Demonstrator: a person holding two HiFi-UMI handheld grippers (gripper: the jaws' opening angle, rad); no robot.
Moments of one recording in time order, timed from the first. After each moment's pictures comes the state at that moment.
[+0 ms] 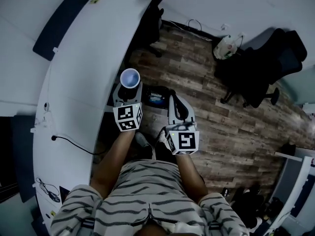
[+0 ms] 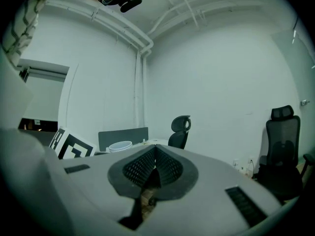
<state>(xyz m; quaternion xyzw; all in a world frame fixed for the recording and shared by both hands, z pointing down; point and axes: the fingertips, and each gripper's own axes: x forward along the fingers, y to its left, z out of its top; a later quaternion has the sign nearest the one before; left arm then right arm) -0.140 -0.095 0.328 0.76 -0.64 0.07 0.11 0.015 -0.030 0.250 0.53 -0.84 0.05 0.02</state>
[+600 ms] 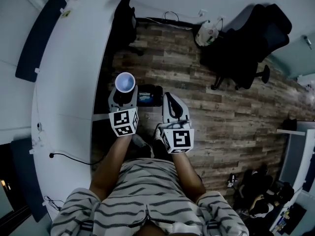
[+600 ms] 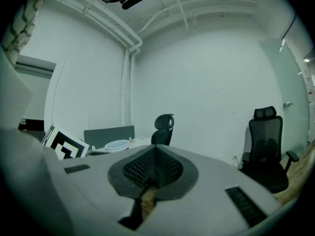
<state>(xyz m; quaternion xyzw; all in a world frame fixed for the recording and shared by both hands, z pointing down) -0.059 -0.101 0.332 0.80 -0.58 0.09 0.11 0.079 -0.031 0.260 0.60 -0.80 0.06 0.02</state>
